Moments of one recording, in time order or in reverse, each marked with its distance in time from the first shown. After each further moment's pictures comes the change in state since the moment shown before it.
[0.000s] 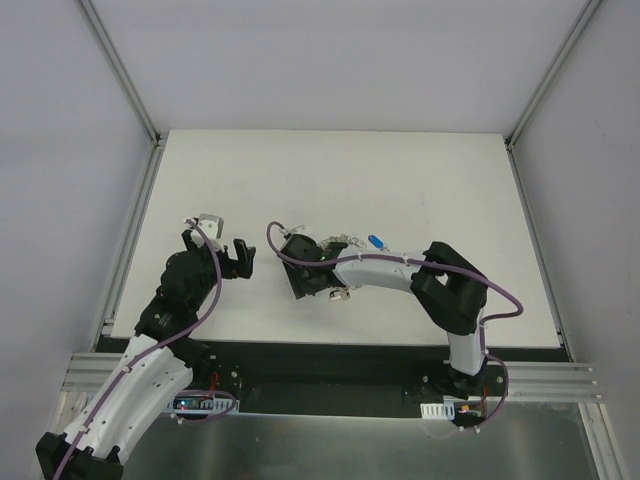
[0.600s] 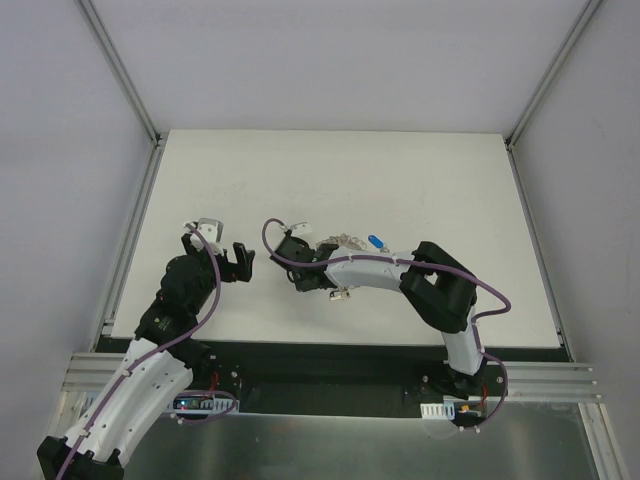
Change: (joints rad) left arm 0.000 -0.043 -0.031 -0.018 -0.013 -0.001; right arm 0.024 0.076 0.060 -0.003 0.154 0.112
